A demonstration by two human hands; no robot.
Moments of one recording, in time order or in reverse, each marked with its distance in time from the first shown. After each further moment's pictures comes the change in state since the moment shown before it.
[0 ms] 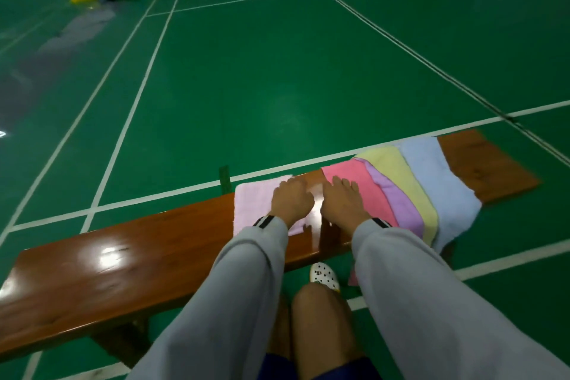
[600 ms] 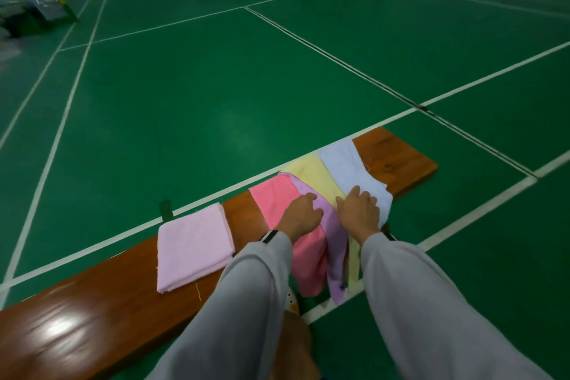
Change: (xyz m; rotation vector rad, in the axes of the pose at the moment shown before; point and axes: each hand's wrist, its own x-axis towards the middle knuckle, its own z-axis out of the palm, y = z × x) left_hand 0.029 0.166 0.079 -0.184 -0.244 0.248; right_hand -0.045 0.195 0.003 0.224 0.150 0.636
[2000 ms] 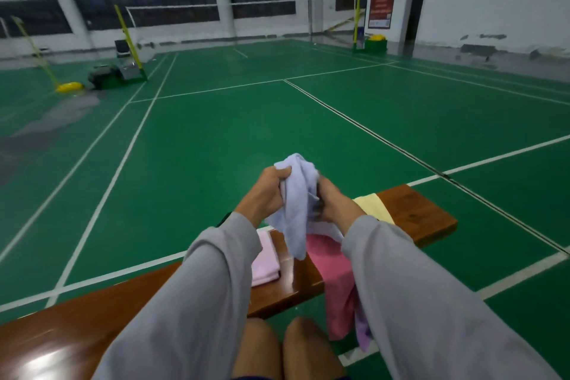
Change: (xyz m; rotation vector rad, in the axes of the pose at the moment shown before) left_hand -0.162 0.011 -0.229 -1.437 0.108 0.045; right_hand -0.103 -0.189 -0.145 1.489 -0.685 0.132
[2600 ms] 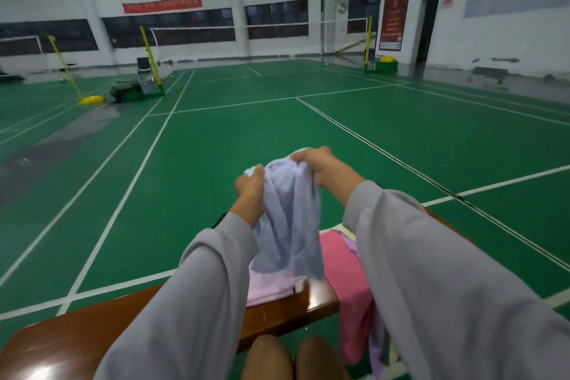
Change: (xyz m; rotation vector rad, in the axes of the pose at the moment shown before) left_hand 0.007 0.049 -0.057 0.110 0.671 0.252; right_hand -0.032 -0.086 0.105 -0.366 0.124 -0.313
